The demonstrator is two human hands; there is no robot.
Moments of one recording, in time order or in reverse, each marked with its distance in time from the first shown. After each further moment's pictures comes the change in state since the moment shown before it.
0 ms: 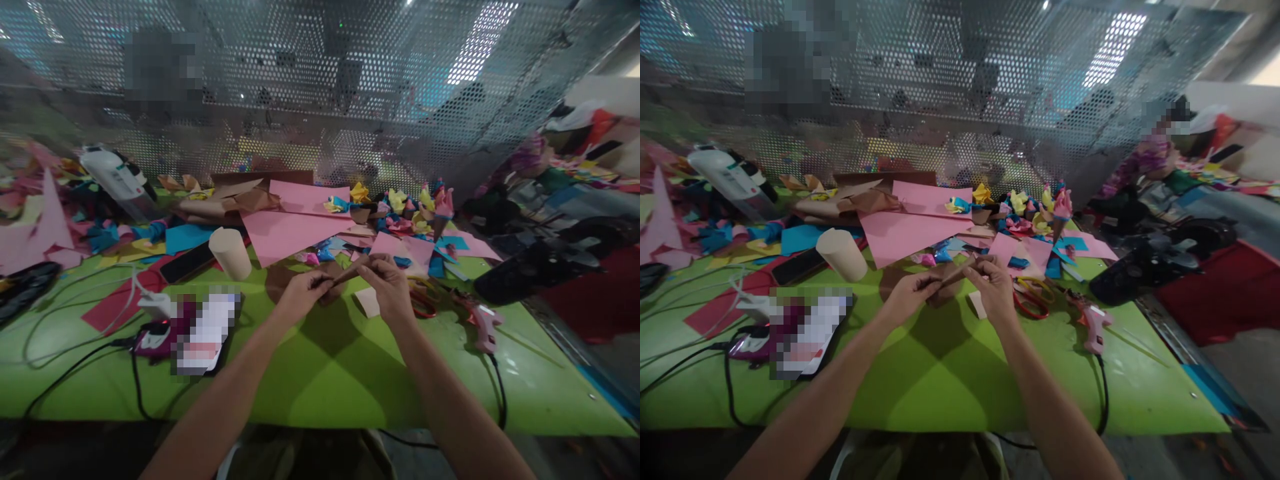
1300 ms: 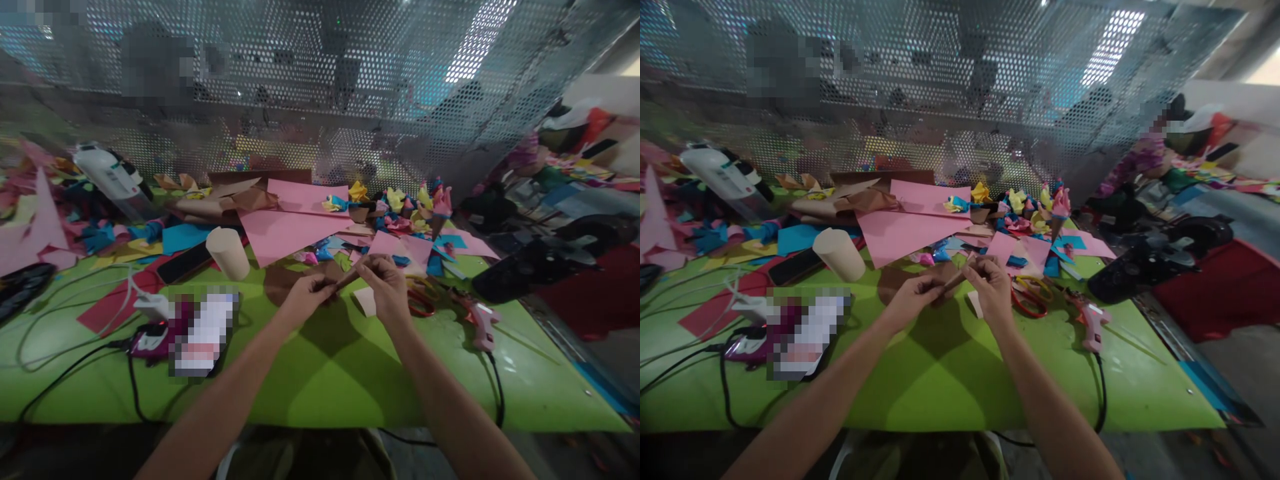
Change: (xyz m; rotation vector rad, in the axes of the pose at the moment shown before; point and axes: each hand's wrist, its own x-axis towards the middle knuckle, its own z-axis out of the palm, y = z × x) left_hand -0.004 -0.004 0.011 -0.080 -0.071 -0.111; right_hand -0.003 -0.003 0.004 -0.005 0.054 -0.016
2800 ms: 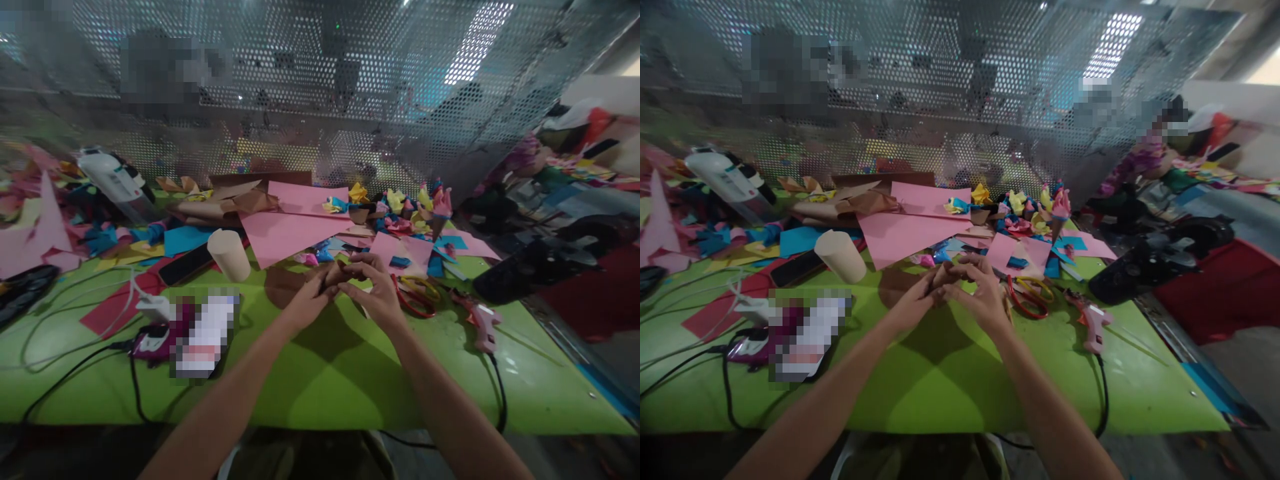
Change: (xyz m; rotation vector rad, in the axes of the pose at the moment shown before) left_hand -0.004 0.005 0.003 0.124 -0.009 0.124; right_hand -0.009 -0.012 0.000 -0.156 -0.276 -0.126
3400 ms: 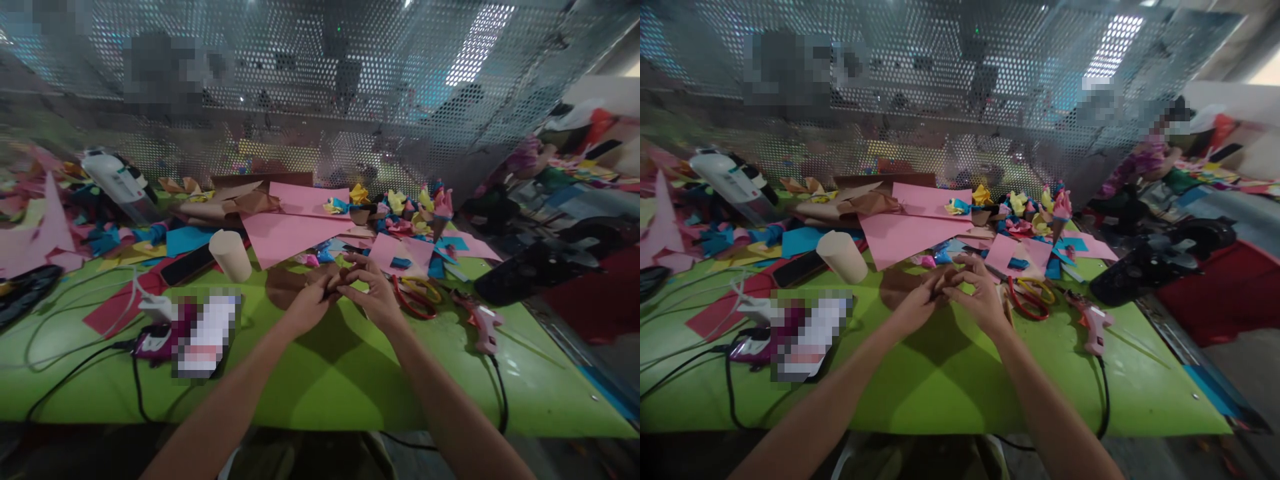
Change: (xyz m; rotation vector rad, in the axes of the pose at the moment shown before) left_hand 0.001 -0.003 -0.001 0.264 -0.035 -0.038; right_hand 0.001 0.004 0.003 0.092 -0.064 0.067
